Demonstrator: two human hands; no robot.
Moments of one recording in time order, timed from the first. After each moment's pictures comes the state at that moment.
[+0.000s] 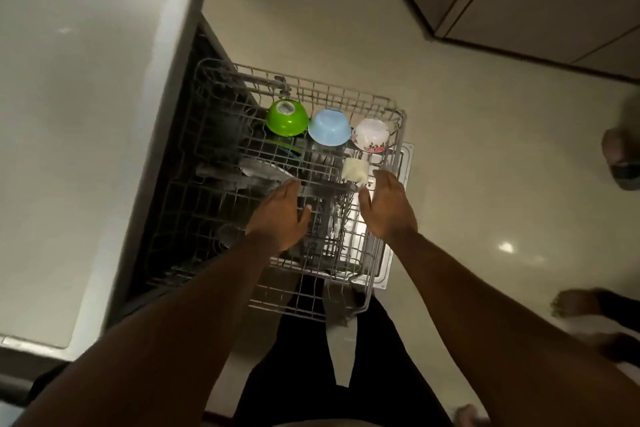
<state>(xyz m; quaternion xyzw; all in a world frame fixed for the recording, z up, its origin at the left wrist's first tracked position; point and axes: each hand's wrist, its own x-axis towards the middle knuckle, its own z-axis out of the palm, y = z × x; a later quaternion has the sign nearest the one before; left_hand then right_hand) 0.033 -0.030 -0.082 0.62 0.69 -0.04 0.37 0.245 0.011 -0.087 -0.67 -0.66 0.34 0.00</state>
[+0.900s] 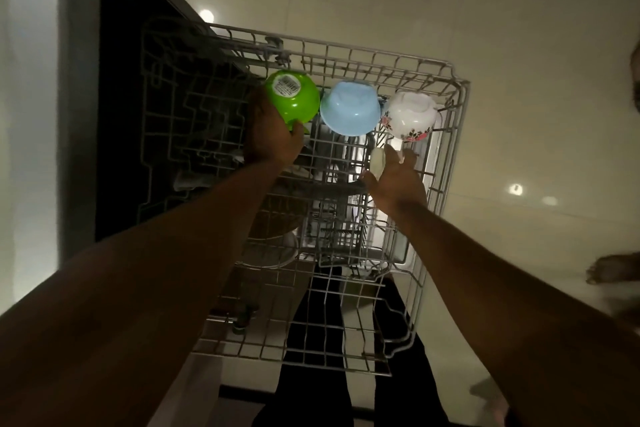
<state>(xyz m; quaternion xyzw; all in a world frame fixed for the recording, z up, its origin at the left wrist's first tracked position) -0.020 0.130 -0.235 0.48 0.82 0.09 0.31 0.197 0.077 -0.229 -0.73 -0.56 0.37 -0.12</state>
